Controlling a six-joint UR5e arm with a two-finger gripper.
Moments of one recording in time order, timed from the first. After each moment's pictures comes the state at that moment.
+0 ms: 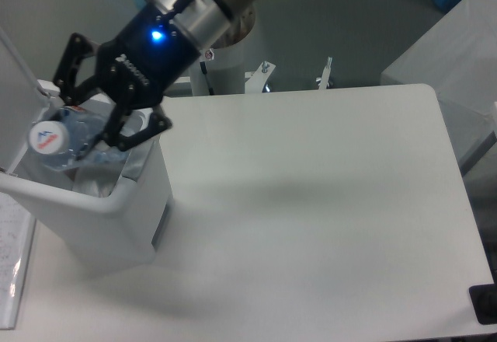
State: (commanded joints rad) arm 2.33 -1.71 -1.51 -0.92 0.50 0.54
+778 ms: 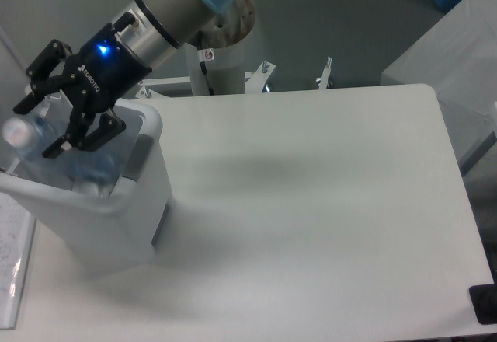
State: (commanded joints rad) arm 2.30 -1.64 -1.69 -0.90 0.50 0.84
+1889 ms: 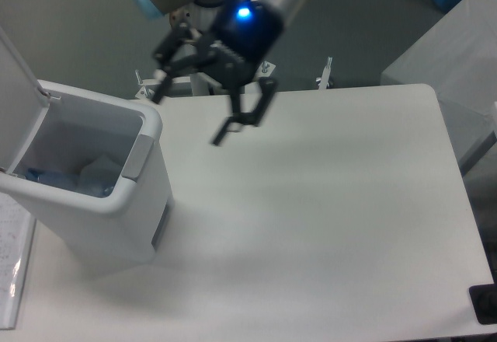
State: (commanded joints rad) arm 2.70 -1.64 -1.59 -0.90 0.63 0.88
